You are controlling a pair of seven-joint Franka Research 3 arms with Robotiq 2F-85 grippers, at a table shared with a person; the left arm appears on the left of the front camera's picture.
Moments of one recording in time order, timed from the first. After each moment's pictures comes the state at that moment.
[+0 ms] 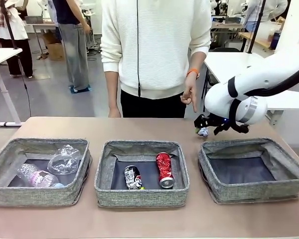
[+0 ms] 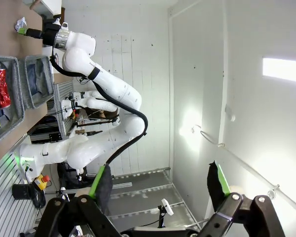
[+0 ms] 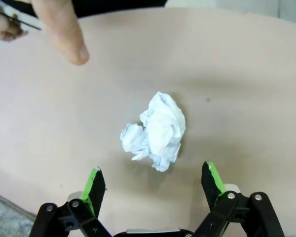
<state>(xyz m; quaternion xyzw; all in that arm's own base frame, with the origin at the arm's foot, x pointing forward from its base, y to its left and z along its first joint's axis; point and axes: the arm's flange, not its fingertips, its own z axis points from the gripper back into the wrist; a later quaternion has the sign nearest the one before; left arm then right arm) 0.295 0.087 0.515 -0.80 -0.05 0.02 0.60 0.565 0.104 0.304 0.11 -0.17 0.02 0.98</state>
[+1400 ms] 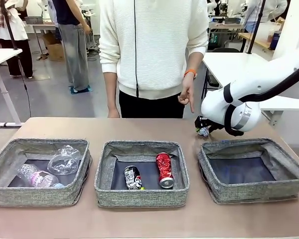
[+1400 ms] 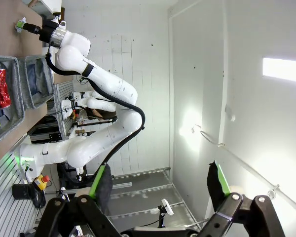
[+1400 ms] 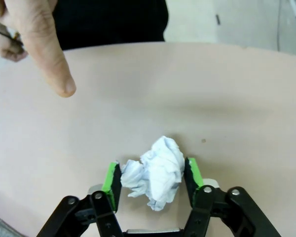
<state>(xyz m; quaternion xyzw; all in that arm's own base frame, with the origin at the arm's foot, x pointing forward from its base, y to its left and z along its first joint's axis) 0.295 0.087 0.515 -0.80 -0.05 0.02 0.60 0.579 0.104 0.291 0.11 -0.23 0.03 0.97</state>
